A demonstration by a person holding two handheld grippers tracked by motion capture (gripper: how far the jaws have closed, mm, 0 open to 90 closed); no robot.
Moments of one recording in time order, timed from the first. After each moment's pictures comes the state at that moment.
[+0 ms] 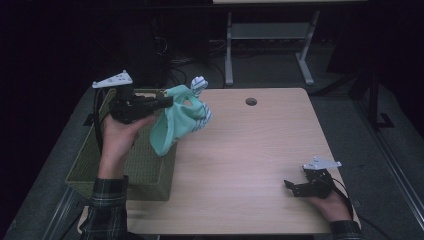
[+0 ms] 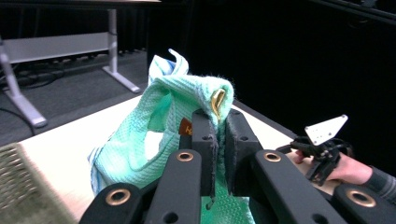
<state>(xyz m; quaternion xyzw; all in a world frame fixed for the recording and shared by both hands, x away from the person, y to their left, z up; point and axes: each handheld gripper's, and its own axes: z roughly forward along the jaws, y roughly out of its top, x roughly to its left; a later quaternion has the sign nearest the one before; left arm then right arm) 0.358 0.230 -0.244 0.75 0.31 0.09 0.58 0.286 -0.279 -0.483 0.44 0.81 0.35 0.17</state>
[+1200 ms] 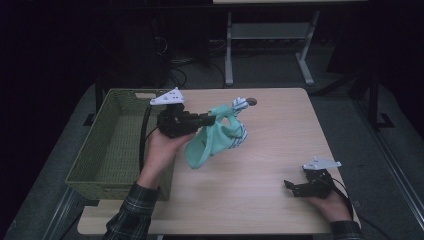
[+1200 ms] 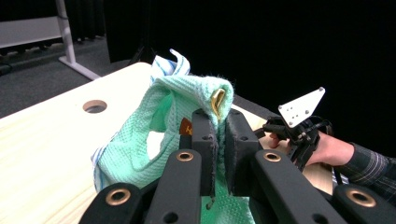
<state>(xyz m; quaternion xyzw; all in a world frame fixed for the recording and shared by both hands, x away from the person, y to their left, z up) 0.352 0.138 -0.286 0.78 0.26 0.06 0.56 0.286 -0.279 -0.483 0.44 0.81 0.35 0.17</state>
